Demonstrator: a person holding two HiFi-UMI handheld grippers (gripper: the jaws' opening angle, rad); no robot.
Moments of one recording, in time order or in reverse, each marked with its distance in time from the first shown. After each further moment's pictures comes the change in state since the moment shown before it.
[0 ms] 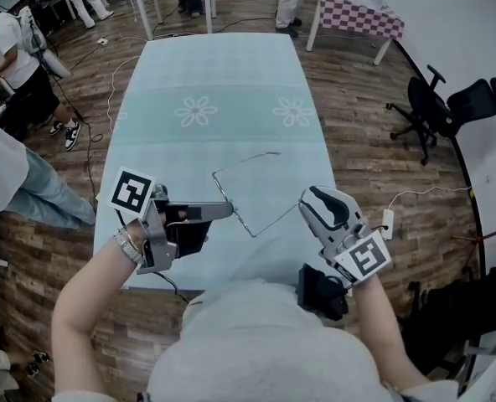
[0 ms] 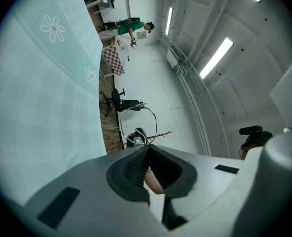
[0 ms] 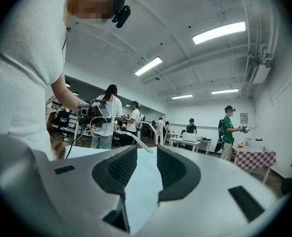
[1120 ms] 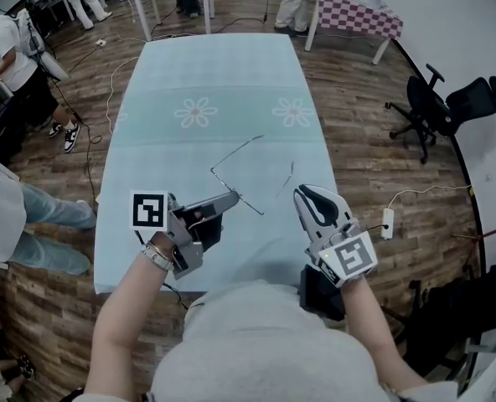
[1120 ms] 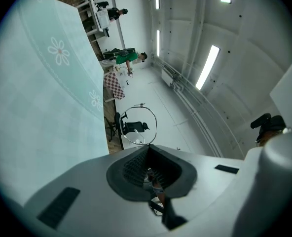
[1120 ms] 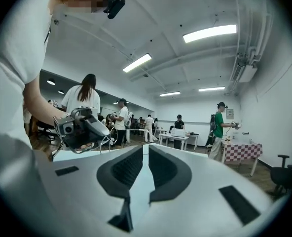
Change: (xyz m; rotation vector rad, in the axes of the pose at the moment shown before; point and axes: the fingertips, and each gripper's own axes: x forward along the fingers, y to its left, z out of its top) left arm 0.003 0.034 0.026 0.117 -0.280 0.033; right arm 0.022 0.000 0.004 0.055 0.041 -0.142
